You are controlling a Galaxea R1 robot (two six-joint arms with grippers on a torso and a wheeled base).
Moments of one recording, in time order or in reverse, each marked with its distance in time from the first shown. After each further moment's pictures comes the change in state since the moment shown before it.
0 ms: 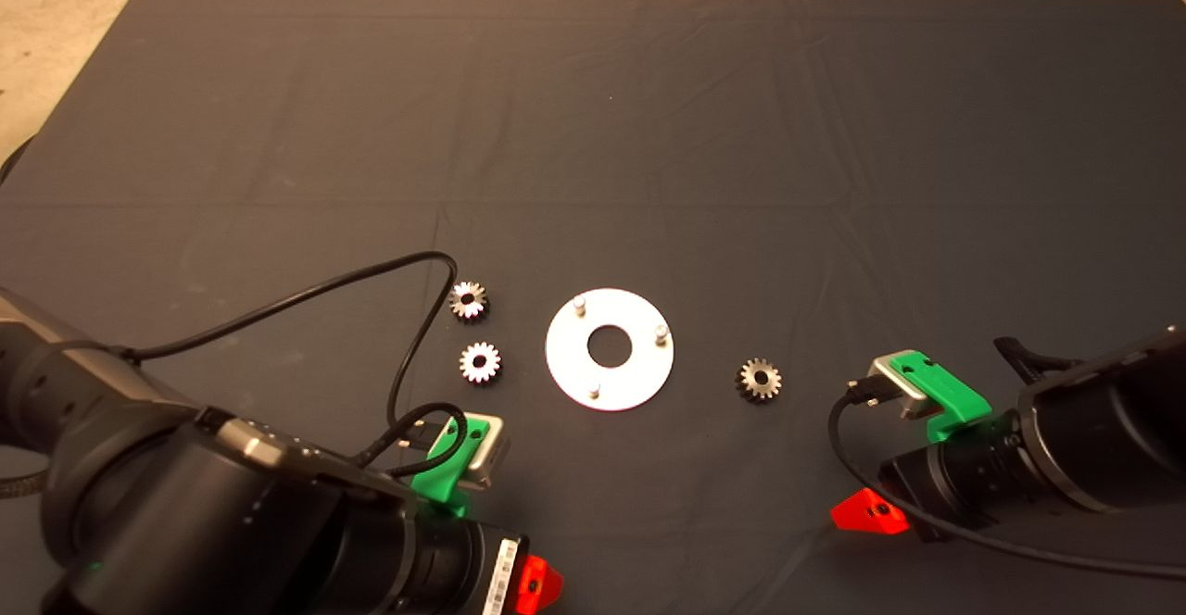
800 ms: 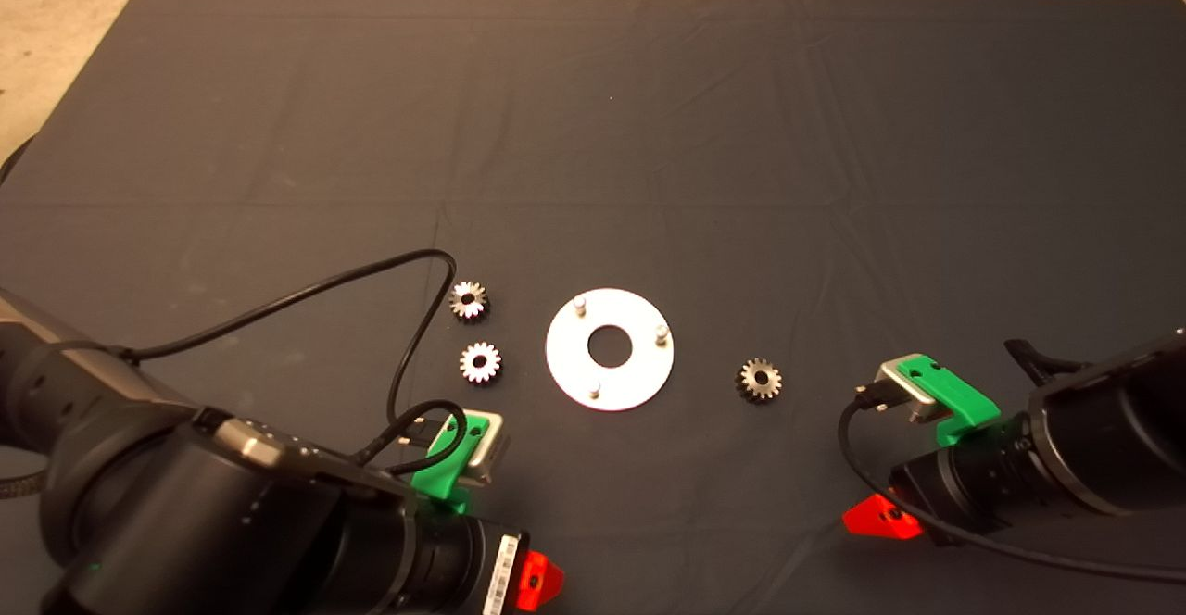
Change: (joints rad) left arm 0.000 -0.002 0.000 0.016 0.000 0.000; right arm -0.011 -0.050 0.000 0.000 0.000 -0.061
